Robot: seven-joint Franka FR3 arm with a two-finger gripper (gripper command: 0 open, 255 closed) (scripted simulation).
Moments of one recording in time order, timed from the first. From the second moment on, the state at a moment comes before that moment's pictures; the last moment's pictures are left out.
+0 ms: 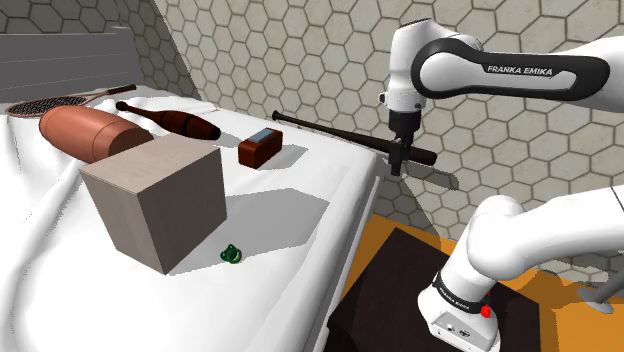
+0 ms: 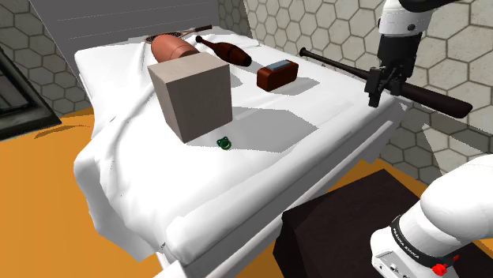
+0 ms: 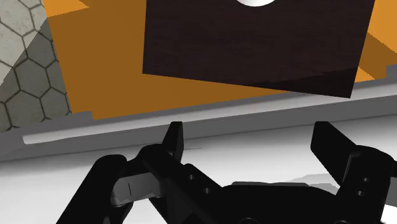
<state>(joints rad) 0.01 -0.78 0.01 -2.45 -0.08 1.48 -0.11</state>
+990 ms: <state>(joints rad) 0.09 -0.33 0.19 -2.23 0.03 1.63 0.10</state>
